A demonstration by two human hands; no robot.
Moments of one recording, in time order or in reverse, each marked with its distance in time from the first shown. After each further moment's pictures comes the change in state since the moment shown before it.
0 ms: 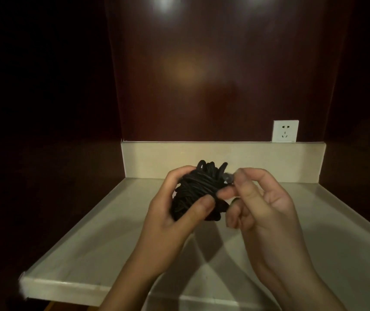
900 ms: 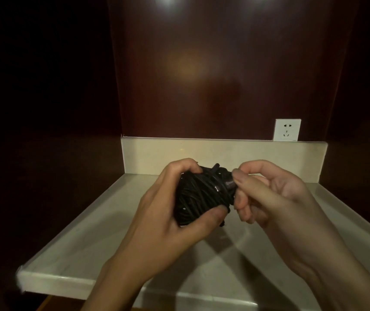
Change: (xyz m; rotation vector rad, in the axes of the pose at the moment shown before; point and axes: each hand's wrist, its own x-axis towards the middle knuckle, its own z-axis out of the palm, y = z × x) left_hand -0.002 0.021 -0.011 0.415 -0.068 0.129; right_hand 0.010 -0.021 -0.014 -0.216 -0.175 0.066
